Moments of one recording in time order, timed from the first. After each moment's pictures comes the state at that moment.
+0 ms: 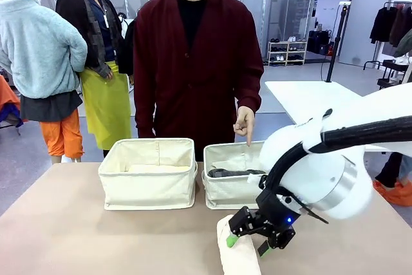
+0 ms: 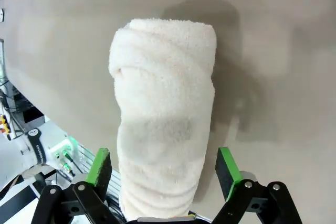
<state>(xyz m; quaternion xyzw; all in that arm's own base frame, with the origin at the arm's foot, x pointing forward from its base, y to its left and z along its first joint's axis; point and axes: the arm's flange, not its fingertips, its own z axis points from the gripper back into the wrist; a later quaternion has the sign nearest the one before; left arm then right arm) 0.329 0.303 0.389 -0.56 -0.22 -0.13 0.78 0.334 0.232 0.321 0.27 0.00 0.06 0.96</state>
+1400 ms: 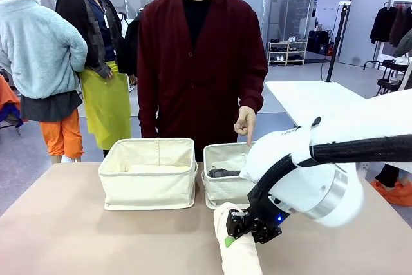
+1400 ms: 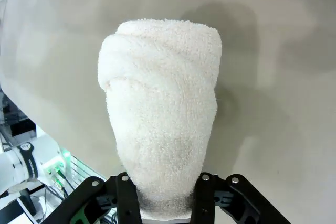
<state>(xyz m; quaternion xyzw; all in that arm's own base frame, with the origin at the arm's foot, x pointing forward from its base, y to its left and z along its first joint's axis) 0.329 0.303 0.389 -0.56 -0.22 -0.13 0.78 0.324 0.253 0.342 0.24 -0.06 0.08 0.96</state>
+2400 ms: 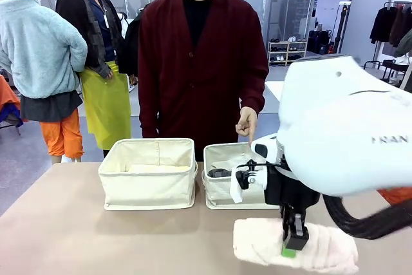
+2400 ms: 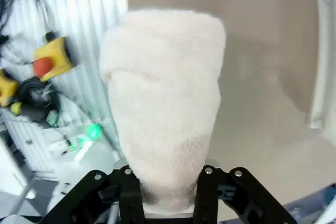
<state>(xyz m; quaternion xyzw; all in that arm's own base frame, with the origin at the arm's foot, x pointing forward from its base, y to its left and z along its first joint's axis) 0.329 0.302 0.389 -0.56 -0.22 -0.13 0.78 0.258 0.244 0.451 0.00 -0.01 0.64 0.76</state>
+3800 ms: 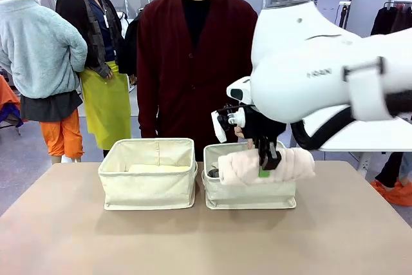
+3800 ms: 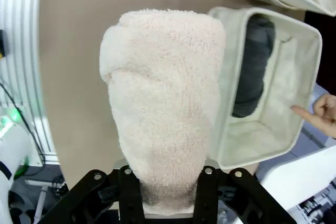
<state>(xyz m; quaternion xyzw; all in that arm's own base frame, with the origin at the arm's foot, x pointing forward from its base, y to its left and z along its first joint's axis) 0.329 0.302 0.389 -0.56 -0.22 -0.13 0.78 0.386 0.278 0.523 -0.09 -0.07 0.72 0.68</state>
